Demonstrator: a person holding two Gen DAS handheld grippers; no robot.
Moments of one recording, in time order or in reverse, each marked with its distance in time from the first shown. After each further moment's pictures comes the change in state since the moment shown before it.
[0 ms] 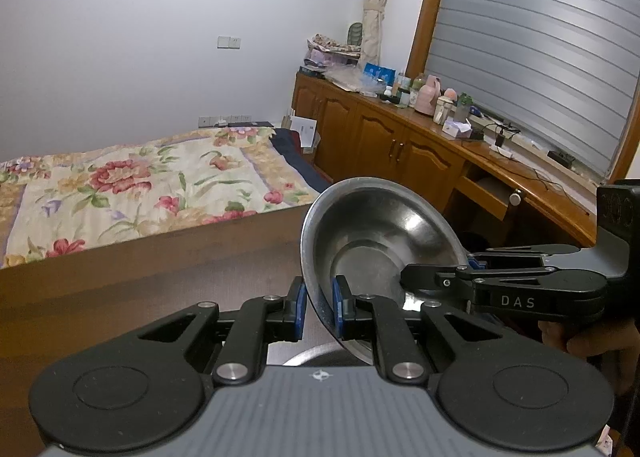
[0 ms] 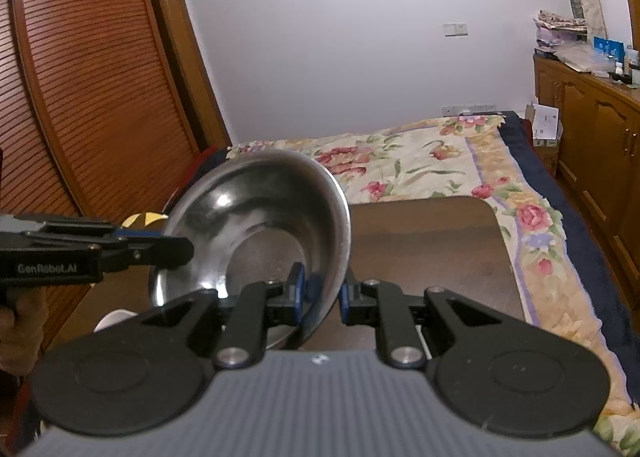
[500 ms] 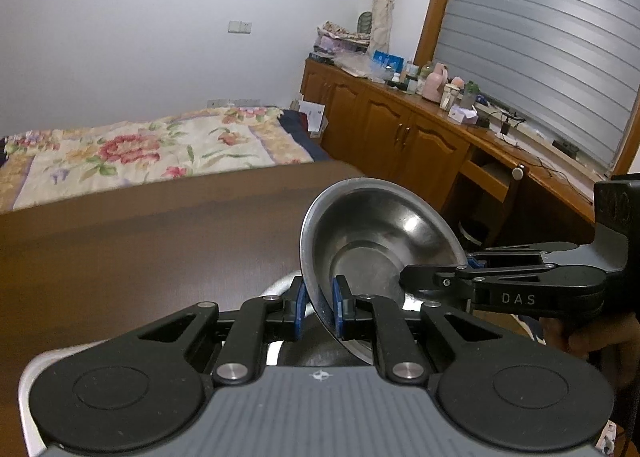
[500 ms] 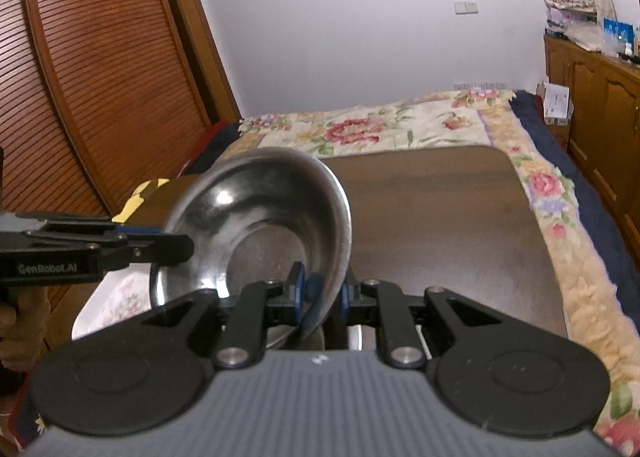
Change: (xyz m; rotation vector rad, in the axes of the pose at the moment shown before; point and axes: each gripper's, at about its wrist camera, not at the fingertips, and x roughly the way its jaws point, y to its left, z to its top) left arm -0.005 -0.002 -0.057 -0.039 0.029 0.015; right arm -0.002 0.011 -0.043 0.008 0.065 0.029
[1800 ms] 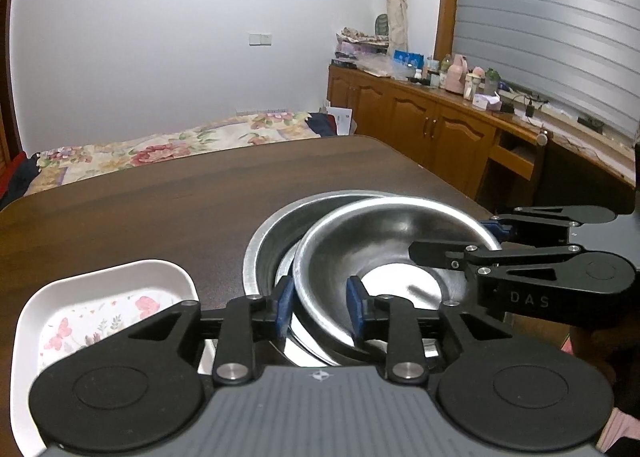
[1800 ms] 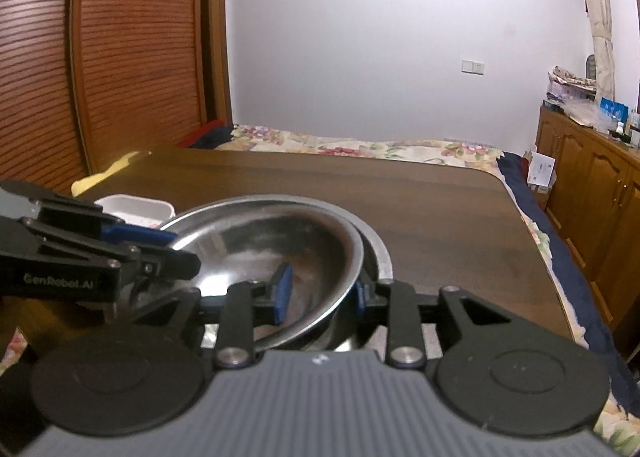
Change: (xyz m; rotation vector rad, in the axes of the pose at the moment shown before) left arm 0.002 -0.009 -0.063 0.069 -0.057 0.128; right arm -0.003 0.022 -0.042 -0.201 -0.144 -0.096
